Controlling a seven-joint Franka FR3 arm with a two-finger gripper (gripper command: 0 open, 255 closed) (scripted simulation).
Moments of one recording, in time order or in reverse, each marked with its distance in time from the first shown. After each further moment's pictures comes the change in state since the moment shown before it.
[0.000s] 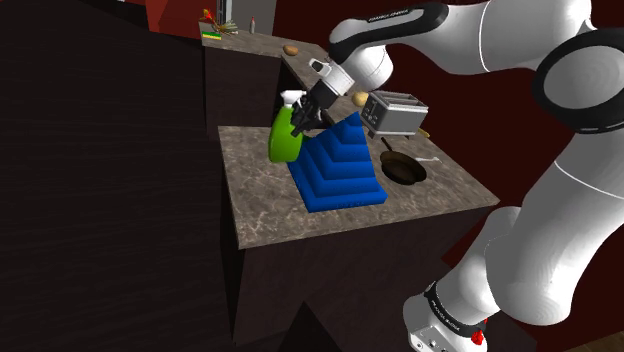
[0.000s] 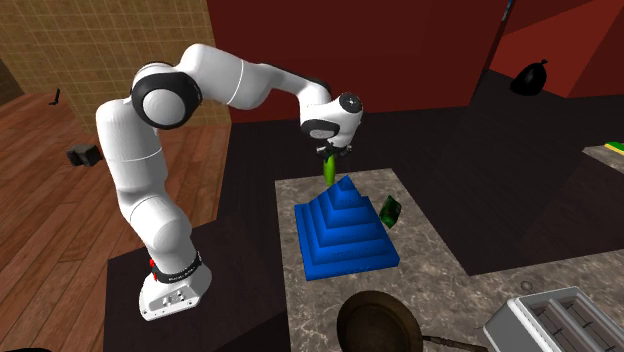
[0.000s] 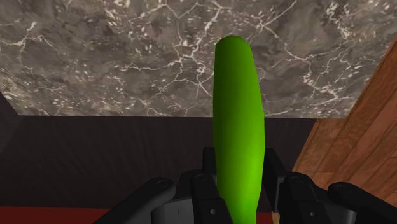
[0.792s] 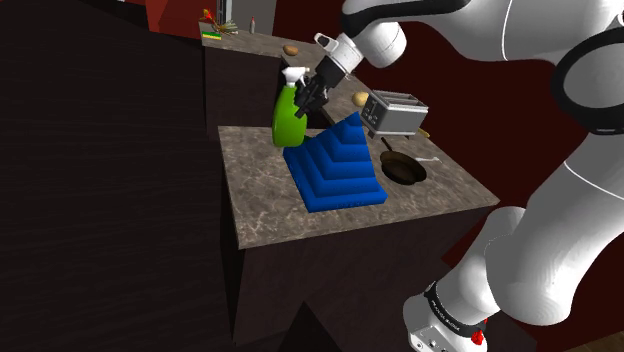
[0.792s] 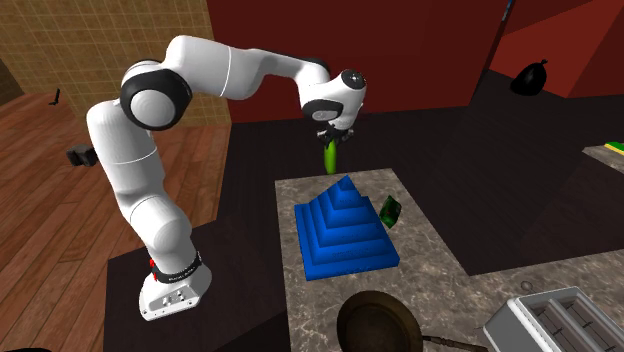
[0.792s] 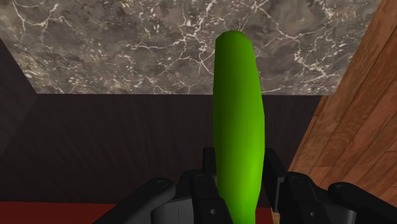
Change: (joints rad) arm 0.001 -0.057 -0.010 0.088 -0.075 -0.112 0.099
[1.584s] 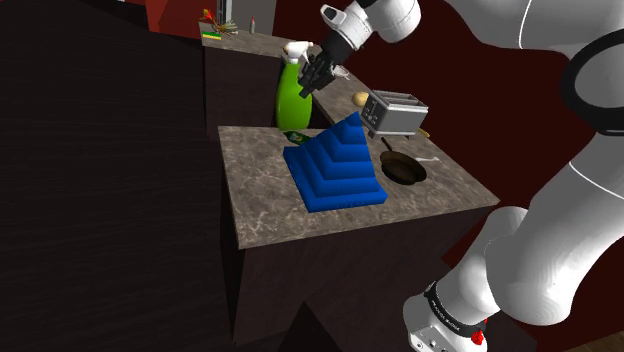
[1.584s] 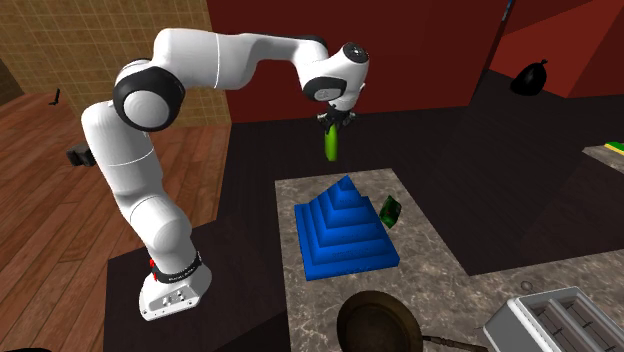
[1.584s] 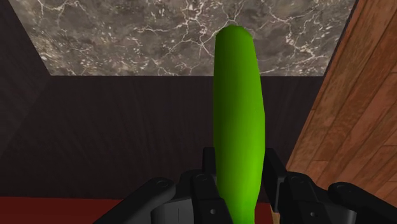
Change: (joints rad) arm -0.002 -0.031 -0.005 0.115 -0.048 -0.121 0.084
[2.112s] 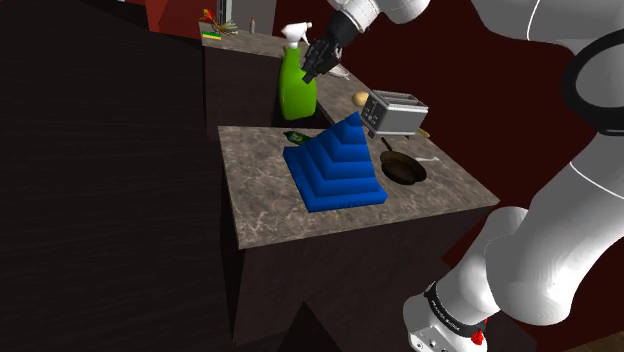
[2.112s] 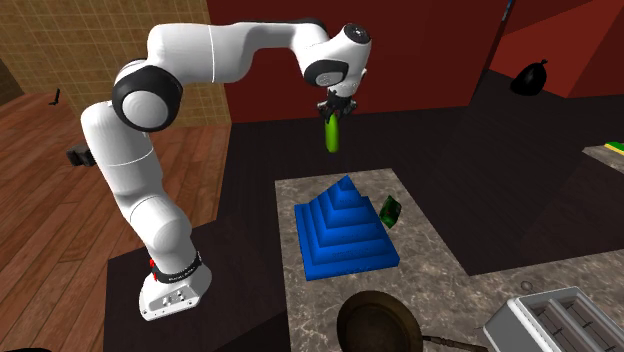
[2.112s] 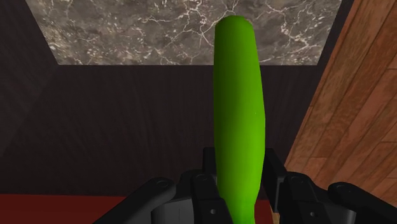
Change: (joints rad) arm -0.003 -0.004 -0.003 0.096 -0.018 -0.089 0.050
